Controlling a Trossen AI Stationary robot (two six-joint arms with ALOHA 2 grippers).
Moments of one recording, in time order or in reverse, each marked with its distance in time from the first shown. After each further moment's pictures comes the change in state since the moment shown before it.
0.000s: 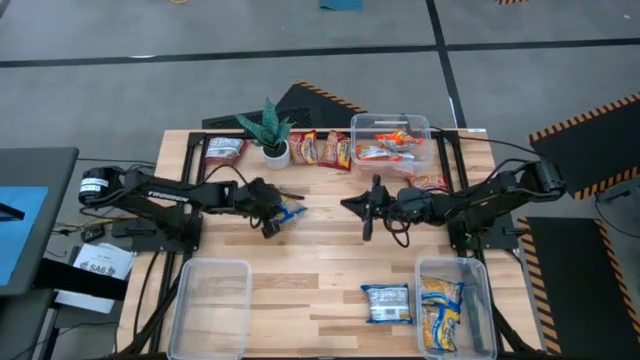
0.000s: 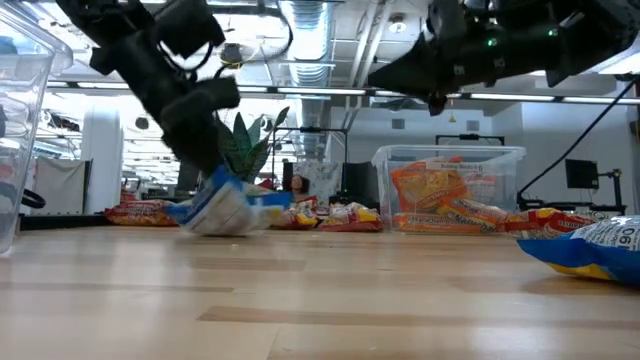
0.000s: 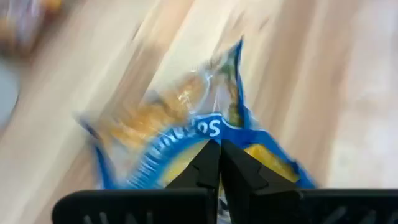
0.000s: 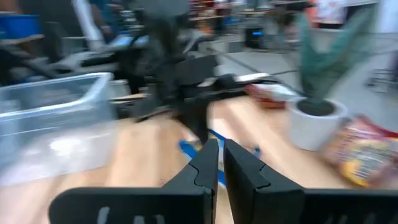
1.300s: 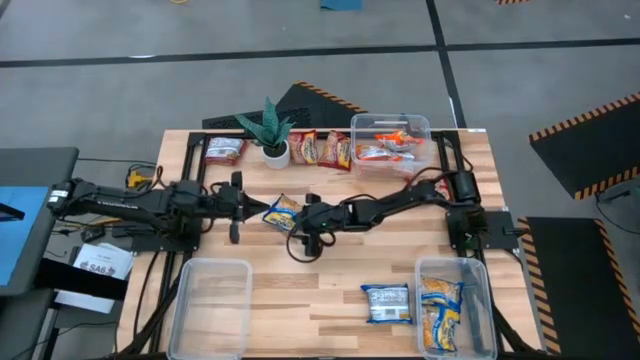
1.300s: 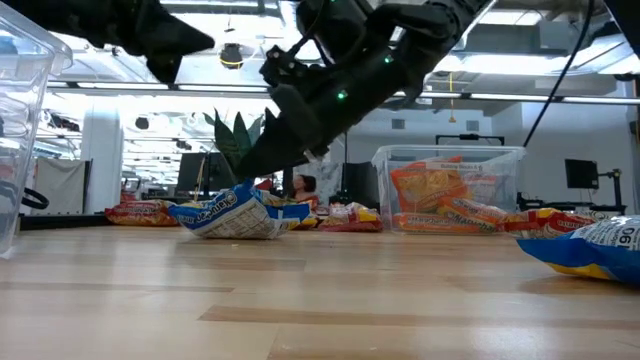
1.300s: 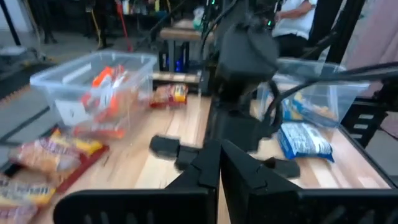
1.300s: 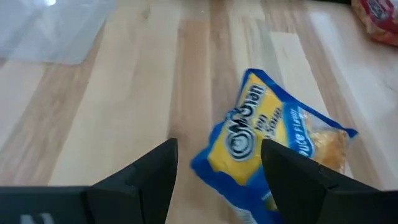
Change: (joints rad) left arm -0.148 -0.643 -0.223 0.309 0.030 0.142; right arm 0.004 0.676 0.774 -0.604 -0.164 -0.177
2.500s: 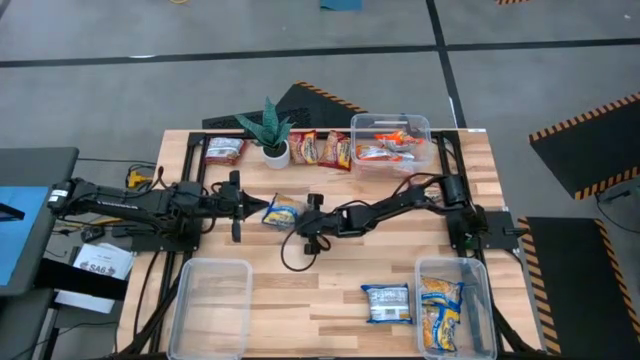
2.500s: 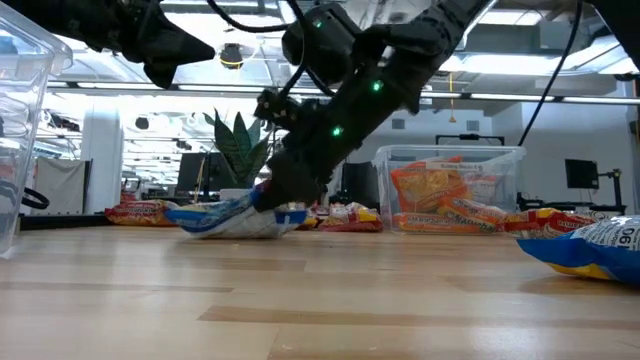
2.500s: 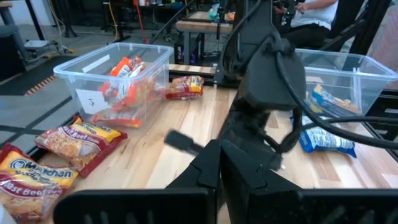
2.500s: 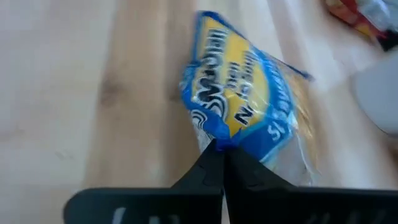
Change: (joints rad) left arm -0.011 -0.005 -0.001 -0.034 -0.074 0.011; right arm 0.014 0.081 0.036 -0.069 0.243 -0.108
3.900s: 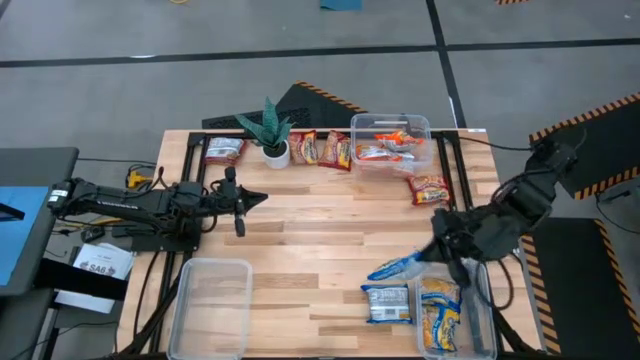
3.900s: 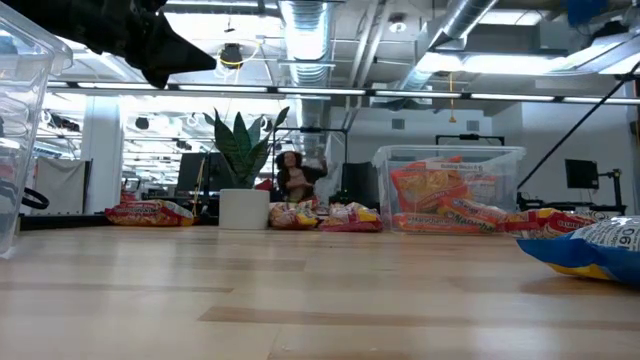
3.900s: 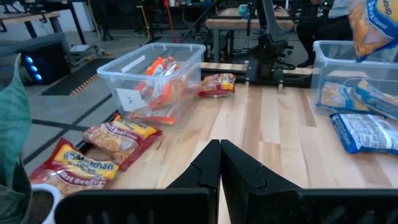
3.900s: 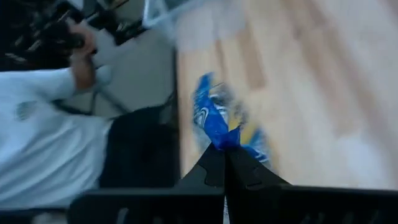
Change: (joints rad) left arm 0.001 0.000 0.000 -0.015 -0.135 0.058; right arm 0.684 -1.074 0.001 -1.053 -0.015 1.052
